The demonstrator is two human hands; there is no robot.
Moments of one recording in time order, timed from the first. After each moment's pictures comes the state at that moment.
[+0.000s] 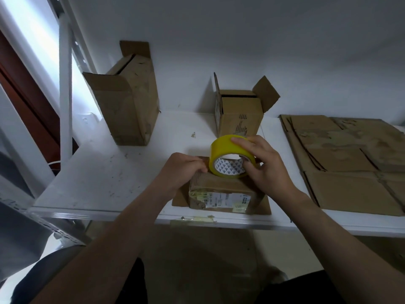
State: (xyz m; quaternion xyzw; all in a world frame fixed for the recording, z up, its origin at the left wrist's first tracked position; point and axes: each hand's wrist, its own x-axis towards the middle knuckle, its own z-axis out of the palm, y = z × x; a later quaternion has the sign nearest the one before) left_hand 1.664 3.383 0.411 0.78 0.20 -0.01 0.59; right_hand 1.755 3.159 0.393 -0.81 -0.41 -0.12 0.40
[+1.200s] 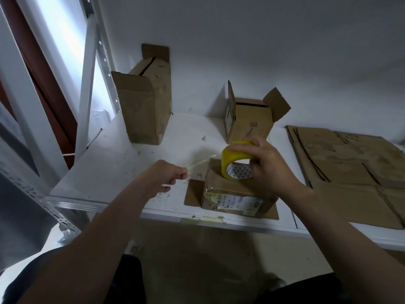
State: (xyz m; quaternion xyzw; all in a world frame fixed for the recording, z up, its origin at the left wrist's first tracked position) left_hand 1.640 3.463 0.383 0.73 0.30 -0.09 0.61; right_hand 1.741 3.194 0.433 -0.85 -0.43 -0.08 0.29
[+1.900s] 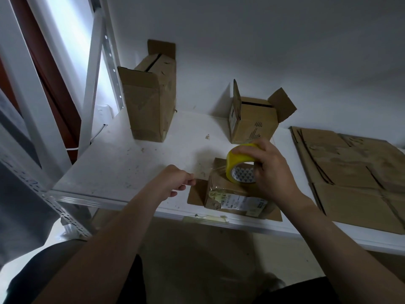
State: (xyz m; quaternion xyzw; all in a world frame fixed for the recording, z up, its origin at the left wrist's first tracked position) left_hand 1.654 3.449 0.348 0.74 0.33 -0.09 0.57; right_hand 1.720 3.201 0.426 -0.87 -0.39 -0.12 0.29
